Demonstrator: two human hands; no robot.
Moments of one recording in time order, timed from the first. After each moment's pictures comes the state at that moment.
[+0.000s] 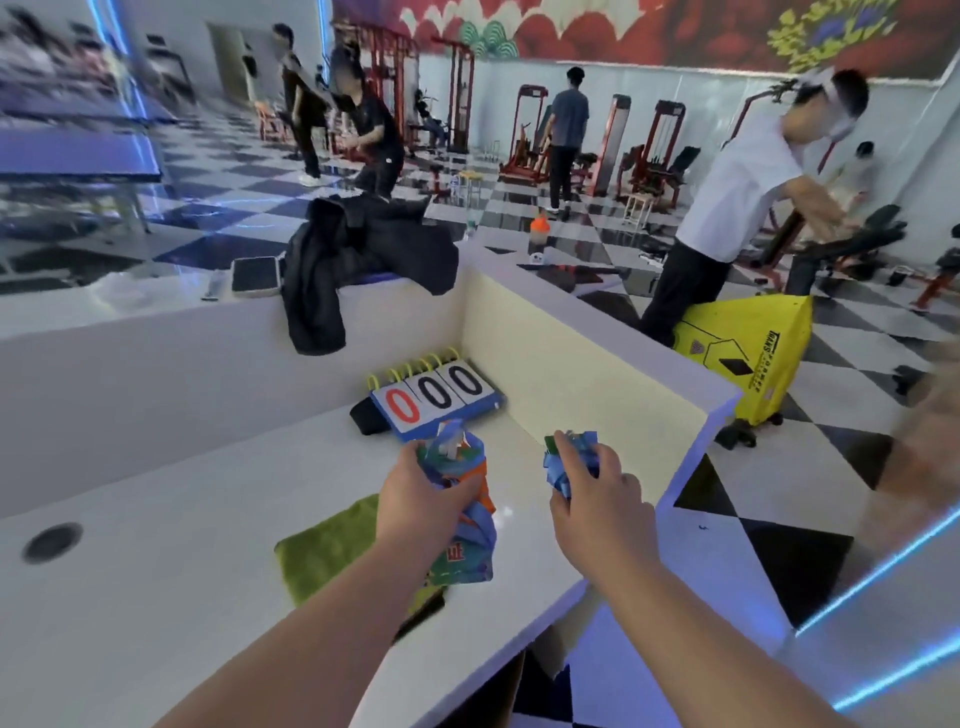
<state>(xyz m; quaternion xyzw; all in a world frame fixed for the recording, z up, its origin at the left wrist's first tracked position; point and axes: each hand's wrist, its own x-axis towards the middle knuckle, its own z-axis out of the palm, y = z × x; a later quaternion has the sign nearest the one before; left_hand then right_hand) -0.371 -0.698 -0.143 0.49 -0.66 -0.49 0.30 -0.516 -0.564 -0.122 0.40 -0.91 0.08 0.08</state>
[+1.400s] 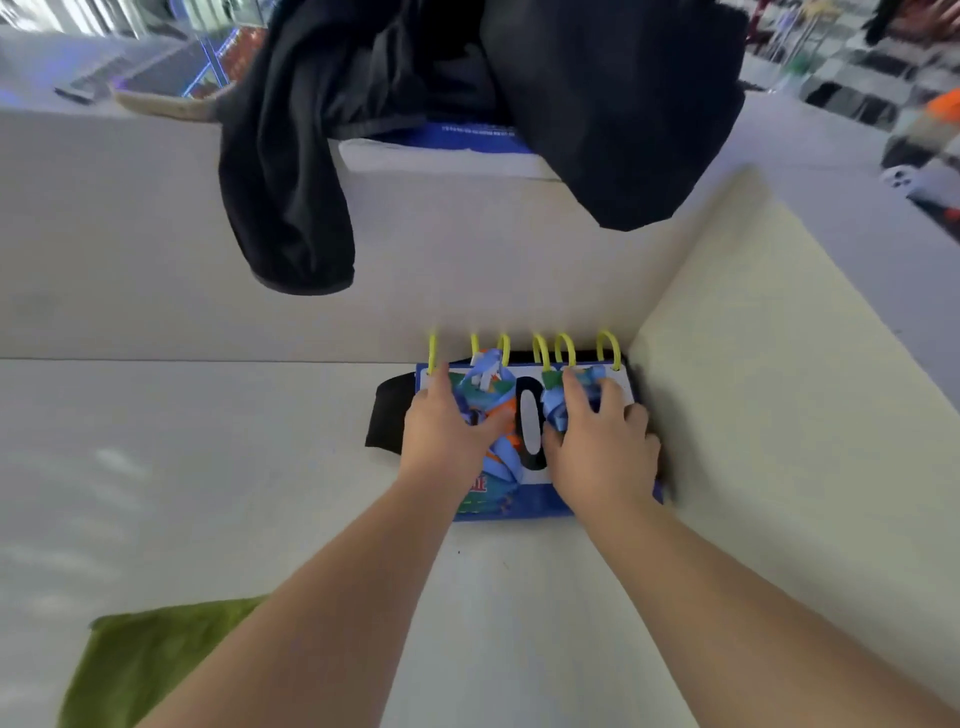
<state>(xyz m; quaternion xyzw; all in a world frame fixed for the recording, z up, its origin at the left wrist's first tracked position) -0.573 -1.032 -0.325 0.68 -0.54 -0.37 0.33 -0.731 -1.006 -0.320 0.60 -0.80 0.03 0.00</state>
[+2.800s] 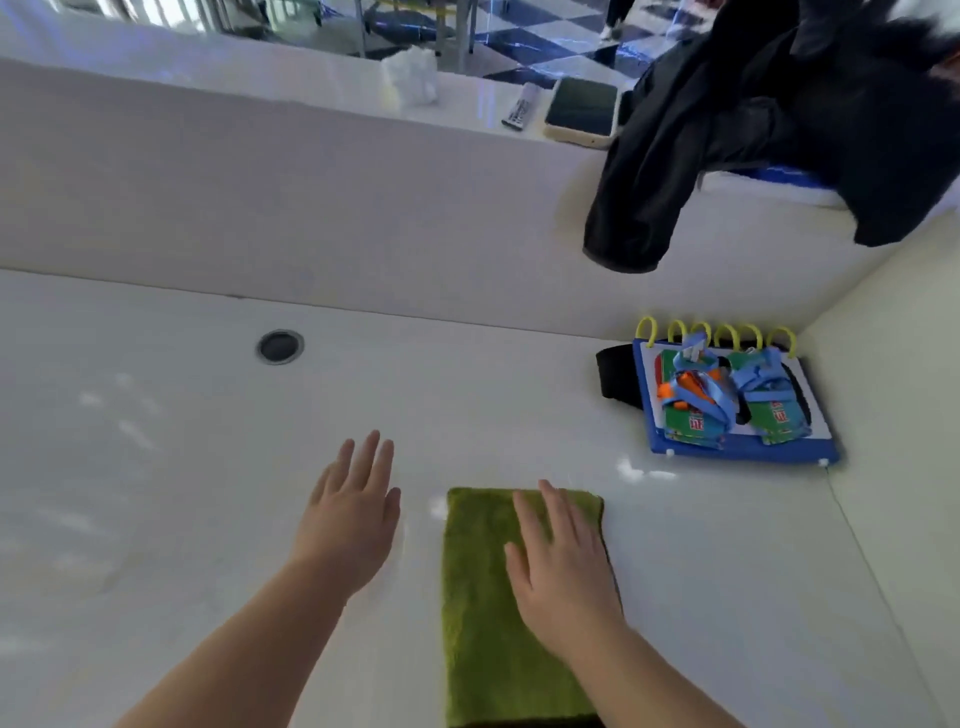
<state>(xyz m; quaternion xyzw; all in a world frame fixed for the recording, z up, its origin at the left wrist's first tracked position) -0.171 -0.849 -0.363 0.69 -0.70 -0.16 0.03 -0.421 -0.806 -0.338 0.74 -0.66 -0.04 -0.15</state>
